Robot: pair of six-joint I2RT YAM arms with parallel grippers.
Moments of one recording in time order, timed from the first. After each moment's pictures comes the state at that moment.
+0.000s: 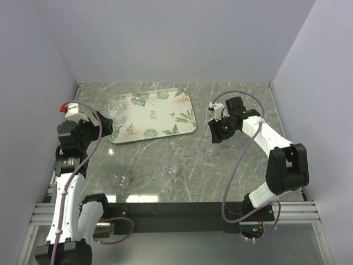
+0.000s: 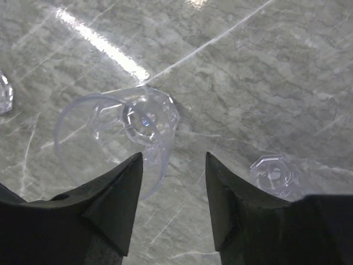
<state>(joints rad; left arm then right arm) 0.14 0.74 0.72 -0.25 0.19 -0.33 0.23 1.53 1.11 -0.70 -0.35 -0.29</state>
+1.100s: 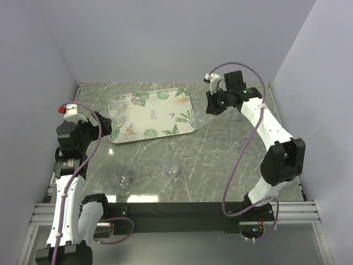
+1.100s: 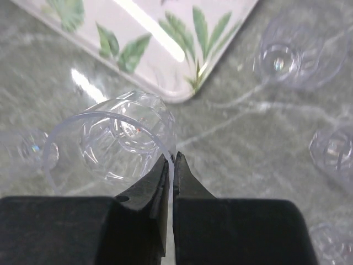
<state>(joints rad) 0.14 0.72 0.72 -0.25 0.17 -0.33 0.26 1.65 1.52 -0.75 -0.40 -0.30</state>
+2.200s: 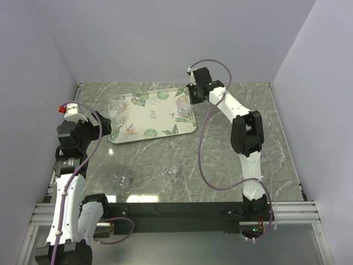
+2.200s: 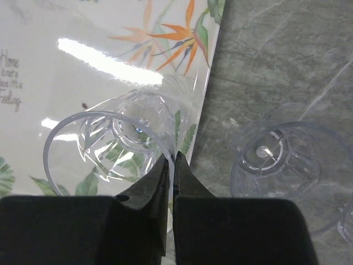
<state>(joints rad) 0.14 0.73 0.72 -0.25 0.14 -0.31 0.39 2.22 1.99 -0.61 -0.05 0.07</state>
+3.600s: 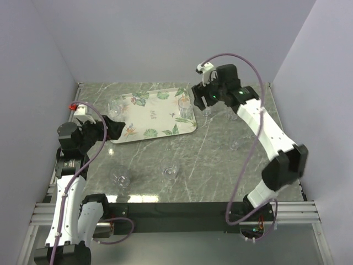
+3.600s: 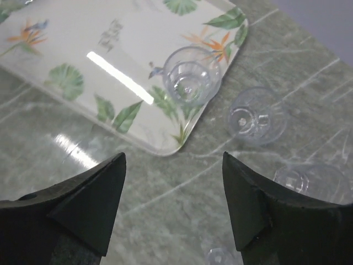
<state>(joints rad) 0.12 0.72 0.71 -0.18 0.47 -0.31 0.39 1.66 1.66 -0.63 -0.22 -0.20</state>
